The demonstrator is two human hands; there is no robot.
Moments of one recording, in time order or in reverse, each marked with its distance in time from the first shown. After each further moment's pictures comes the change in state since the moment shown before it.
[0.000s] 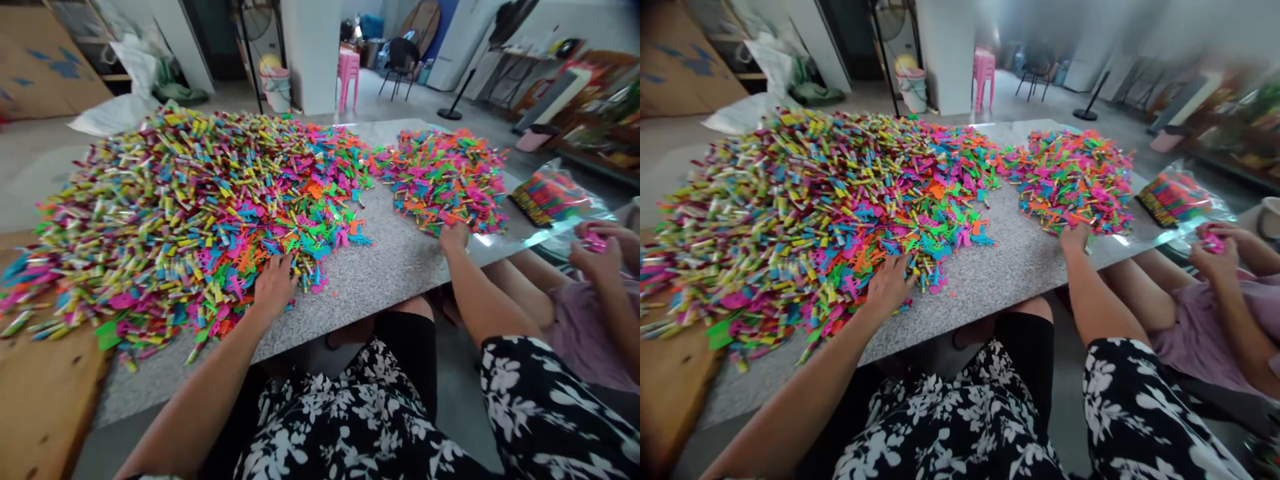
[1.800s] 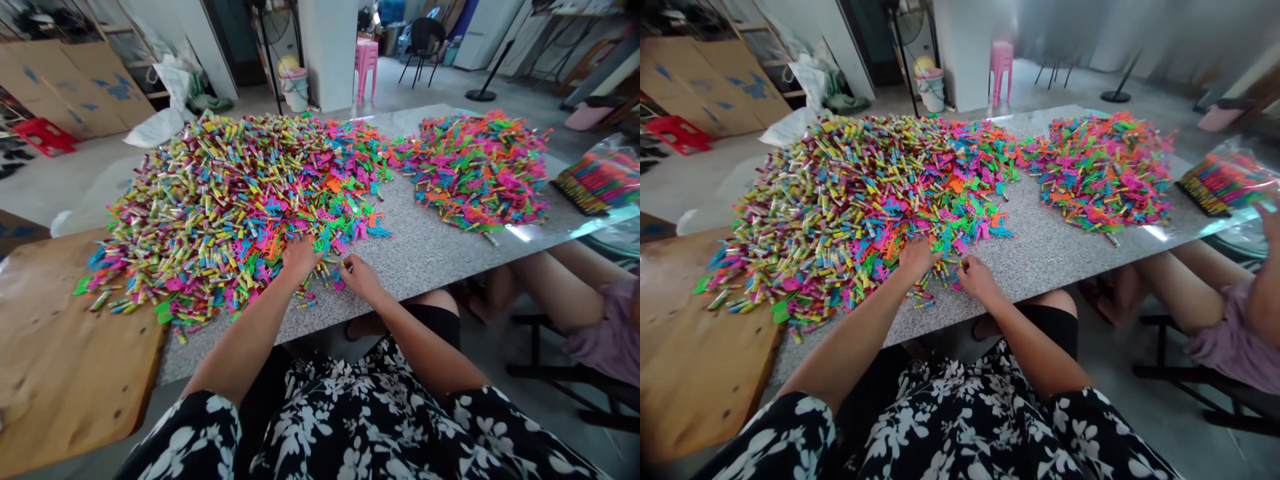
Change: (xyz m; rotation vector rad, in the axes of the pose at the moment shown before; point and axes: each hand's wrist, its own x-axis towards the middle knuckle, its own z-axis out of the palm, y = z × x) left_hand 0.052 0.005 -0.002 -0.155 -0.034 -0.165; right_hand -0.270 -0.150 0.082 0.209 -0.714 -0.323
